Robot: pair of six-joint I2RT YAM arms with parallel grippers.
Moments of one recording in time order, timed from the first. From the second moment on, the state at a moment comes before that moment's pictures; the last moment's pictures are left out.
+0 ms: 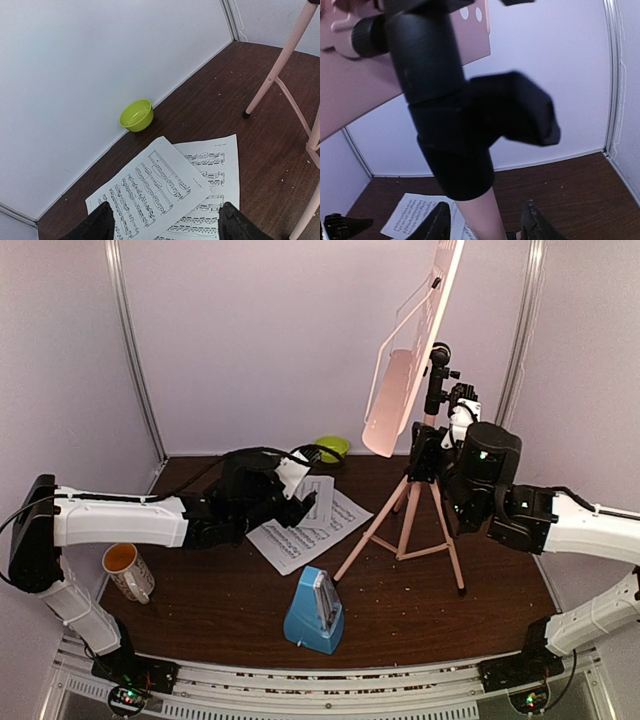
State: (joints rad) left arm -0.96 1.58 1.05 0.19 -0.43 0.29; right arm 1.01 1.19 1.01 0.20 0.92 0.23
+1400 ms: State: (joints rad) left arm -0.91 1.50 1.02 0.10 -0.40 0.28; right arm 0.57 1.30 0.98 0.46 -0.15 0.10
